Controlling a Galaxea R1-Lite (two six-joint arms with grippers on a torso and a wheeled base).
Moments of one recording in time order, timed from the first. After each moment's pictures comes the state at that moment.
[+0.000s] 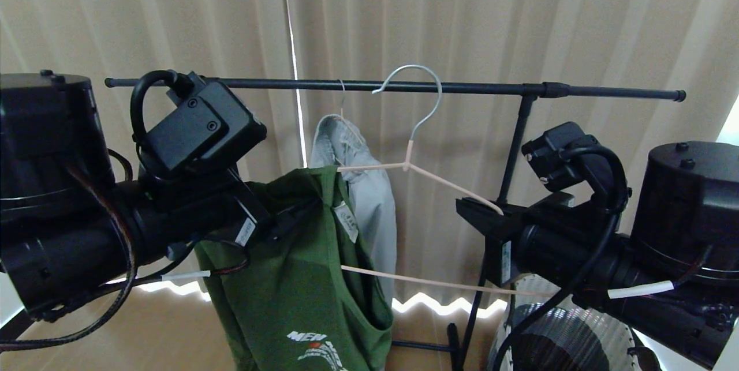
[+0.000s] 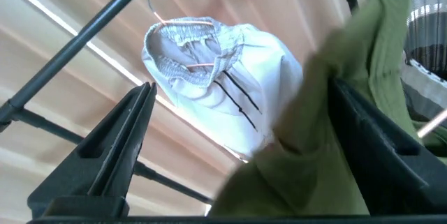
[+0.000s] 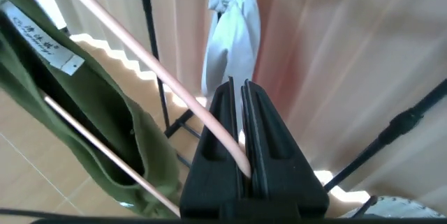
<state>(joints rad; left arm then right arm) -0.60 1.40 -0.79 -0.42 0.07 0.56 0.83 1.51 -0.70 -0.57 -0.31 0.08</state>
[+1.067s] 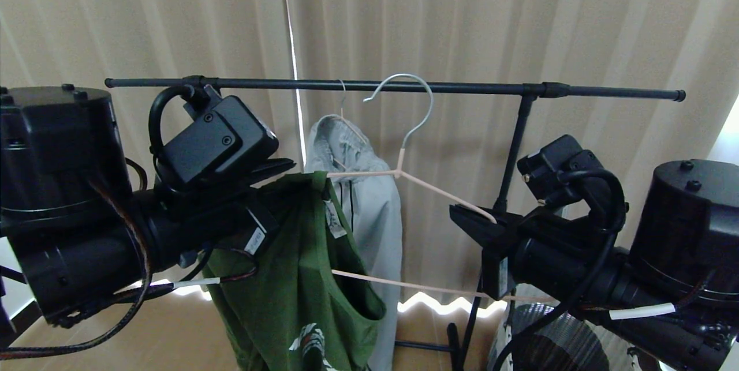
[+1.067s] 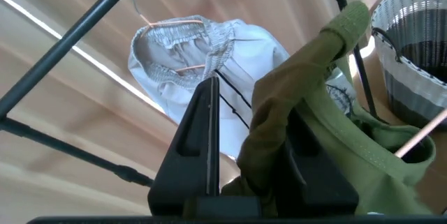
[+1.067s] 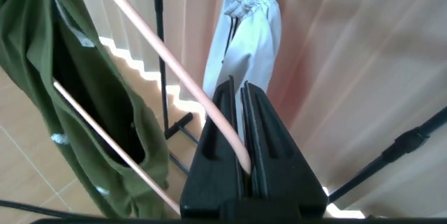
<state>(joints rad) -0.61 1.42 -0.77 -0.46 0.06 0.56 0.83 1.53 -0.64 -0.68 -0.28 0.02</state>
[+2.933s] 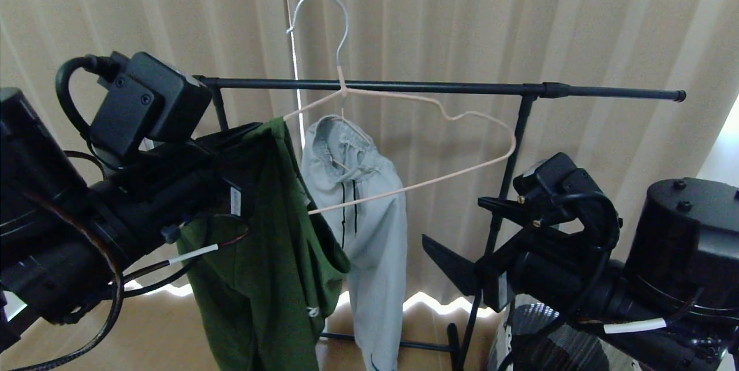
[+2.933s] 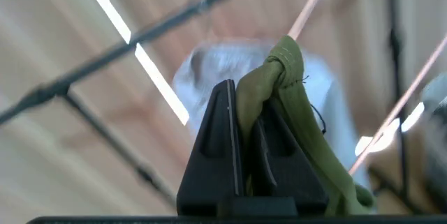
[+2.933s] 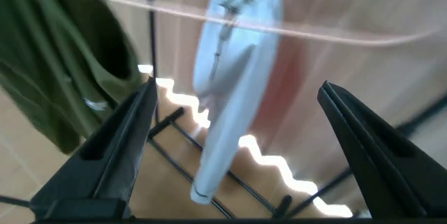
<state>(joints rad) -0.58 1.42 -0.65 -0.86 0.13 0.43 0.83 1.55 -0.58 -0.76 -0.27 -0.03</state>
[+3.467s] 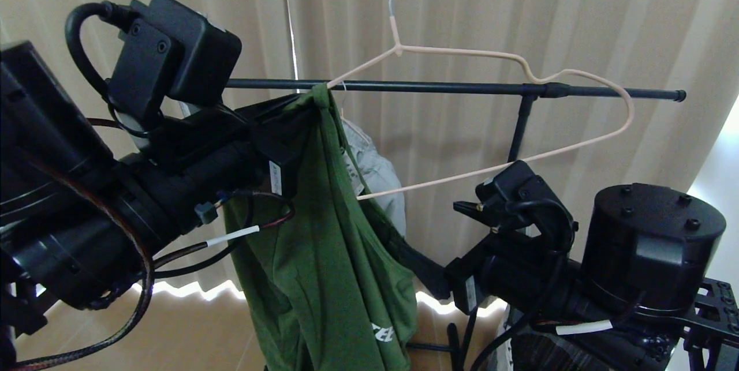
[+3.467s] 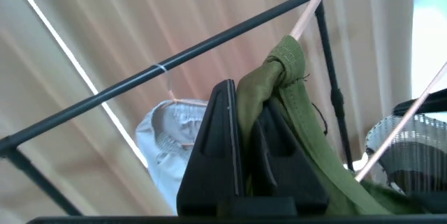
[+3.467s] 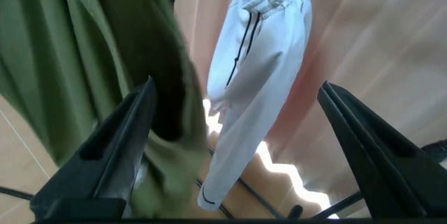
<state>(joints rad) -0.70 1.46 -0.76 -0.86 0.13 0.39 0.86 1.63 -0.62 -0.79 -0.27 -0.03</state>
